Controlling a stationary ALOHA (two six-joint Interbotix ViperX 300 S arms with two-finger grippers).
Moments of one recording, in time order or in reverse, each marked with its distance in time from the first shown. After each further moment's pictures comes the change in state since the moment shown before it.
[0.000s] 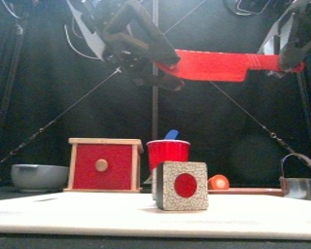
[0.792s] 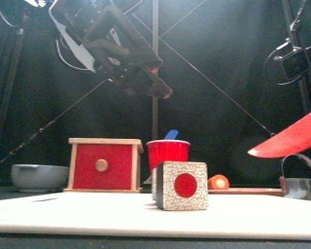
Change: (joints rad) left arm 0.011 -0.025 0.091 0.008 -0.078 0.006; right arm -0.083 -0.249 0.170 -0.008 0.172 1.026
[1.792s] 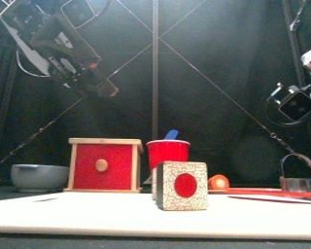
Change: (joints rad) left arm 0.051 -0.304 0.296 -0.166 -0.086 0.000; right arm 0.249 0.462 -0.012 -0.149 -0.379 0.426
